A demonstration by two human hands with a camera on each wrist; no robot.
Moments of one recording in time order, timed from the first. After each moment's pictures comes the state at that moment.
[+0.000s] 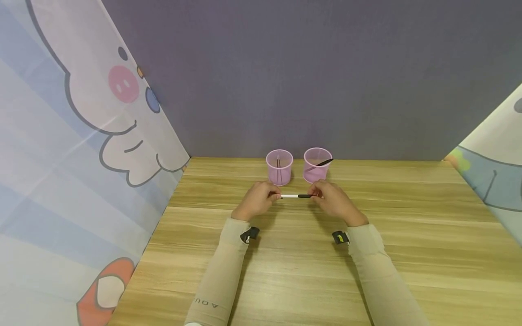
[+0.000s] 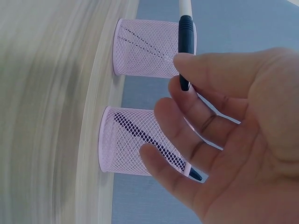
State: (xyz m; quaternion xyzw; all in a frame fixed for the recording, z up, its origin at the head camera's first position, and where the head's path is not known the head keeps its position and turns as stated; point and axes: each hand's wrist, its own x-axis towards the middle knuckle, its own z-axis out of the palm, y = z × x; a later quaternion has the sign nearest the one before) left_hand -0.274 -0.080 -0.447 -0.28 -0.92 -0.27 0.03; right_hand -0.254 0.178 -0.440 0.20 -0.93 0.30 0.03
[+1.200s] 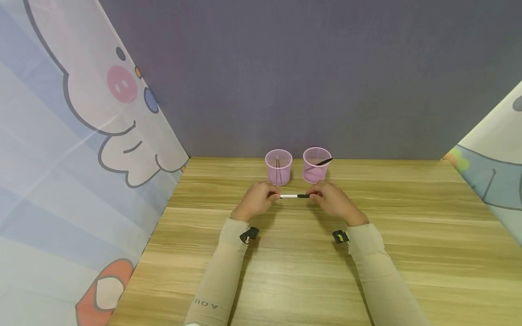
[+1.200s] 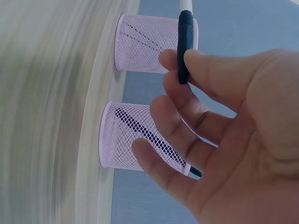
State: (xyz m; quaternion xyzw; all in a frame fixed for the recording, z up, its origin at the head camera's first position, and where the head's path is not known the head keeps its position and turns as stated) left_hand -0.272 -0.079 -0.445 -0.27 -0.92 -0.27 0.02; right_hand -0.254 0.181 -0.441 0.22 -0.93 0.29 0.02
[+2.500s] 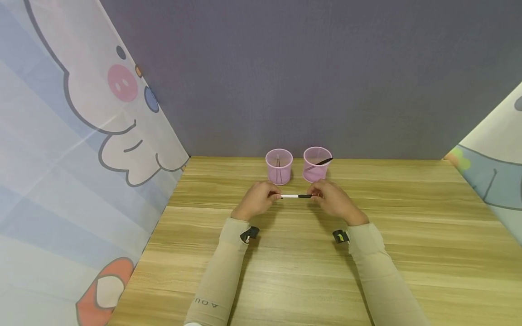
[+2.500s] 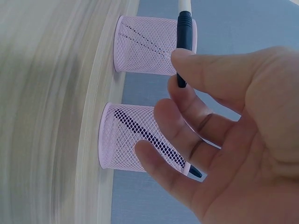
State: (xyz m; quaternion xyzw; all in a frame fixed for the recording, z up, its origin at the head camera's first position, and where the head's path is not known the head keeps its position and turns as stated) left_hand -0.273 -0.079 -0.445 -0.27 -0.92 -0.27 0.02; right_hand -0.254 0.180 -0.440 0.23 -0.93 0.29 0.04
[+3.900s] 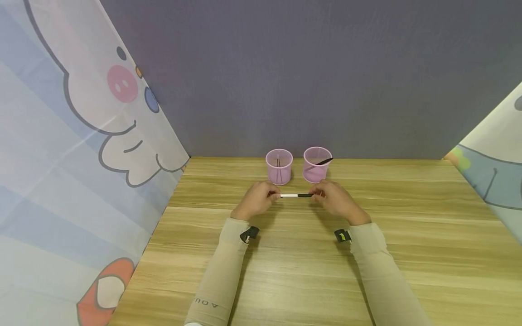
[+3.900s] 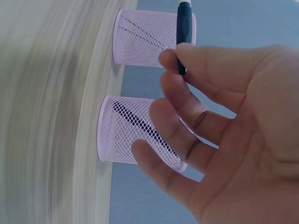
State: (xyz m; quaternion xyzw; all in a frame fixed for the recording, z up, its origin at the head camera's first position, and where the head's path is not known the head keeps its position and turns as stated) left_hand -0.273 -0.079 -0.444 -0.27 -0.93 -0.26 0.02; right_hand -0.254 0.186 -0.439 0.21 -0.93 0.30 0.01
